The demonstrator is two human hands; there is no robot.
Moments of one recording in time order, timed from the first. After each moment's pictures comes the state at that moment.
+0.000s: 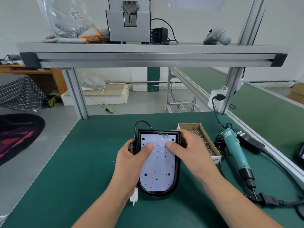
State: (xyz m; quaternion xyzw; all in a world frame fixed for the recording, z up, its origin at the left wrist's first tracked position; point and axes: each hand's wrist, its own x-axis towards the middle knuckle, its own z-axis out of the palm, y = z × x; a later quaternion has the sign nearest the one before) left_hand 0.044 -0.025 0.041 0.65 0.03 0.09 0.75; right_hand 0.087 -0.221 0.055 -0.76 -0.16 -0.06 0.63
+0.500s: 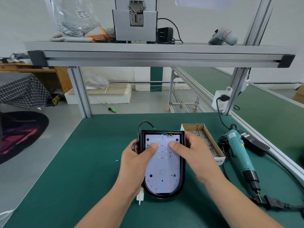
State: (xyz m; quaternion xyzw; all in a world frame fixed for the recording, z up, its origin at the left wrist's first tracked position) left_hand 0.046 -0.030 0.039 0.61 0.06 0.07 0.79; right_hand 0.084 -0.216 0.056 -0.71 -0.15 -0.02 0.69
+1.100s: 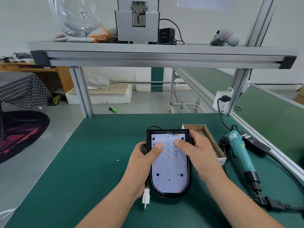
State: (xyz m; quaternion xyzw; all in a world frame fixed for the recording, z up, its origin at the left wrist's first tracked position) left_hand 0.045 -0.035 0.038 0.60 0.08 0.00 0.79; right_hand 0.094 -0.223 0.049 -0.71 -0.14 -0.05 0.69
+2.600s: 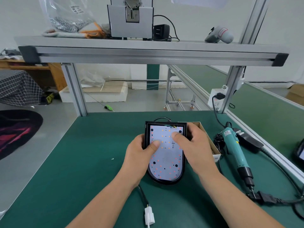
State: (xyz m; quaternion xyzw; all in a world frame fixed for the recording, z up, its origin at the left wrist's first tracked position) left_hand 0.071 -0.037 0.029 0.71 0.01 0.07 0.70; right_hand 0.095 -0.219 0.055 -0.75 -0.12 -0.16 0.63
